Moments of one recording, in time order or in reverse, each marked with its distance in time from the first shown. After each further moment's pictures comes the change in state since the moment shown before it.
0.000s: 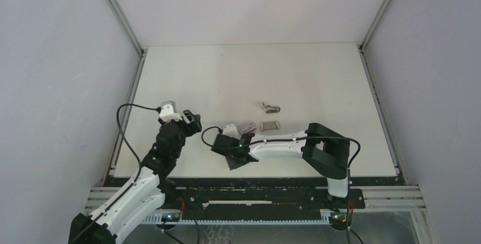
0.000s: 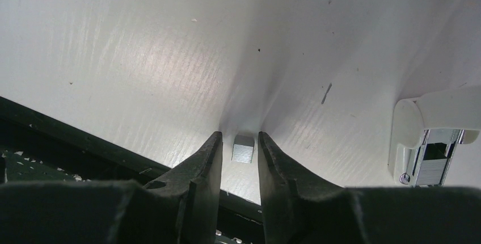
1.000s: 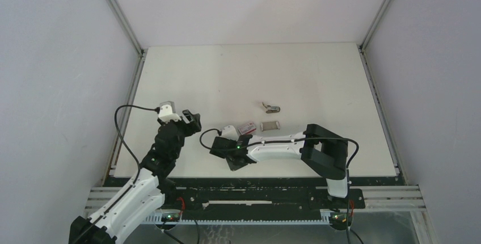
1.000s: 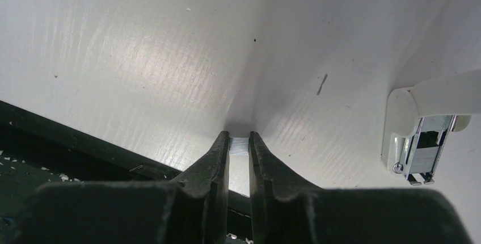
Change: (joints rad) left arm 0.000 -0.027 0.000 -0.003 0.004 0.001; right arm 0.021 0.013 0.025 -0.052 0.035 -0.004
